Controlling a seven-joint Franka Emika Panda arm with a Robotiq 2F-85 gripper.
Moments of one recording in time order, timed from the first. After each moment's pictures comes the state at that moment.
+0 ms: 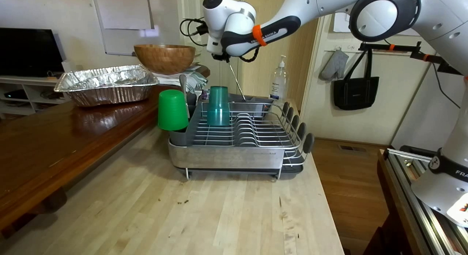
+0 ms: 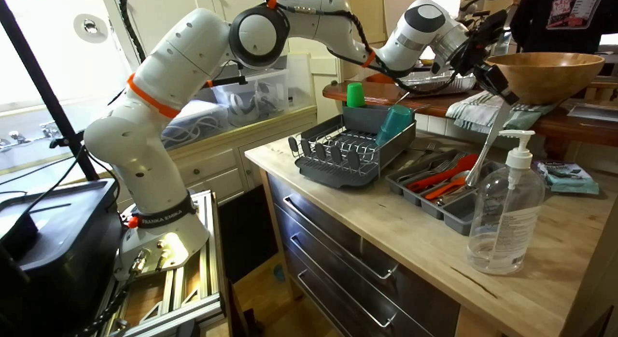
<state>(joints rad) -0.03 0.89 -0.19 -0.93 -0.79 2.08 -2.24</state>
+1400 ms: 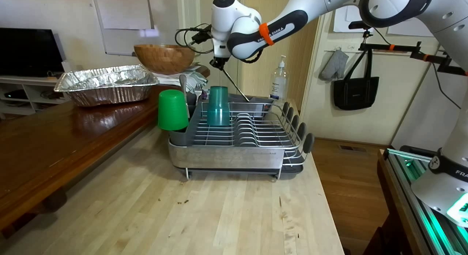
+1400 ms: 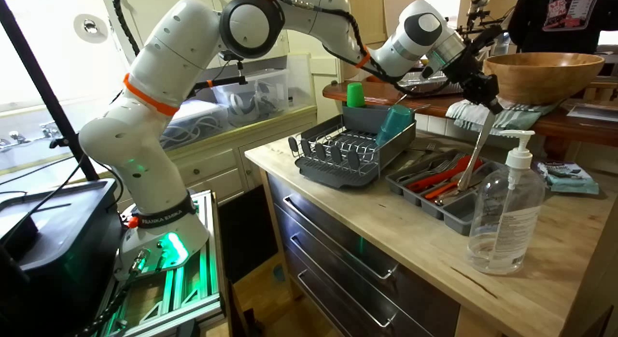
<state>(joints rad) -0.11 0.80 -0.06 -1.12 -0.74 2.31 -2.62</state>
